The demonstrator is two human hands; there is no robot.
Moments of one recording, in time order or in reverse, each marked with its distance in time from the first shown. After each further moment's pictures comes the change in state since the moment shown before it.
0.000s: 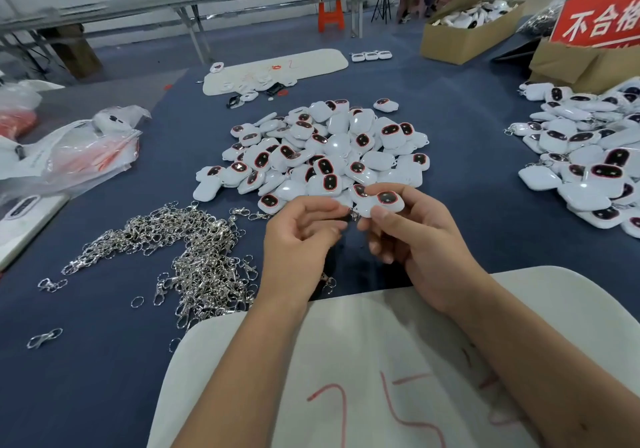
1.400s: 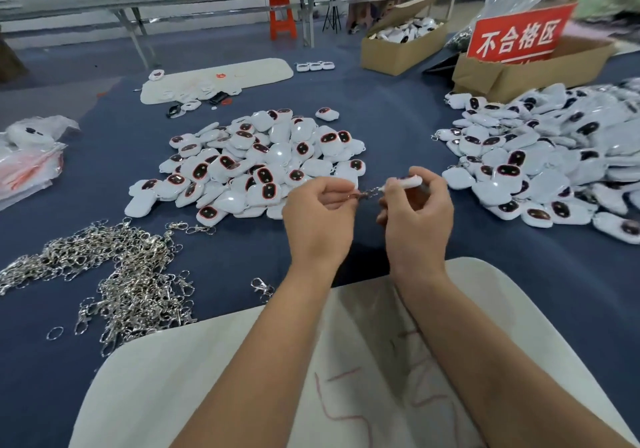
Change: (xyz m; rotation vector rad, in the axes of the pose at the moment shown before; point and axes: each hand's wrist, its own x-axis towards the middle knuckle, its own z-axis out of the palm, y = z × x) left_hand 0.018 0.005 0.099 0.203 -0.009 0.073; right_hand 0.005 -0.011 -0.034 -0.253 0.845 -0.237
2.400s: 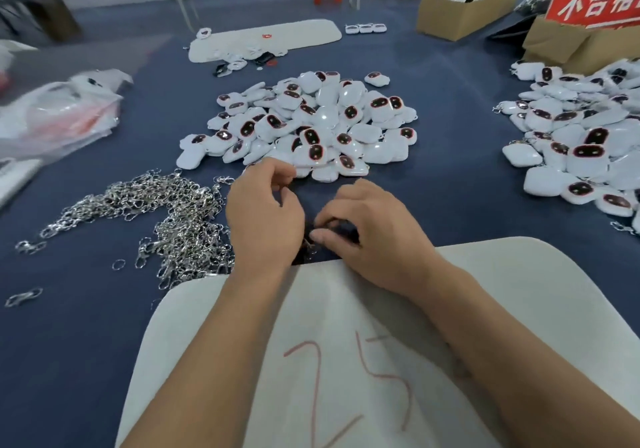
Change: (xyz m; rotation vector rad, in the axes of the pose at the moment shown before) left_hand -0.015 -0.024 -0.103 0.498 0.278 0.152; right_hand -0.048 -0.005 0.019 -0.754 -1.003 -0.697
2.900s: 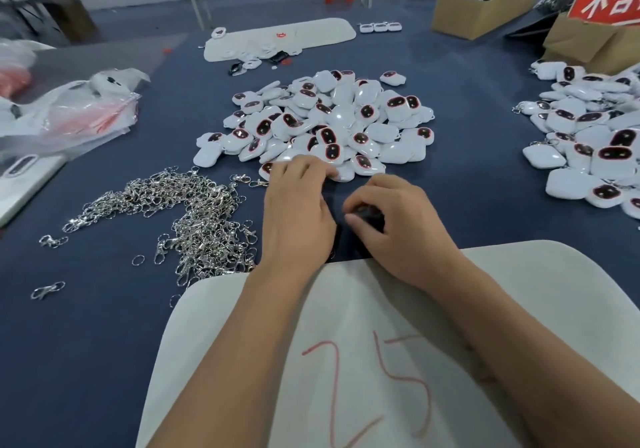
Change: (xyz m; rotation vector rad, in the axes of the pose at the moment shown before) left_hand -0.001 -0.005 0.007 0.251 -0.198 0.287; right_hand 0.001 0.004 0.000 0.073 0.100 0.117
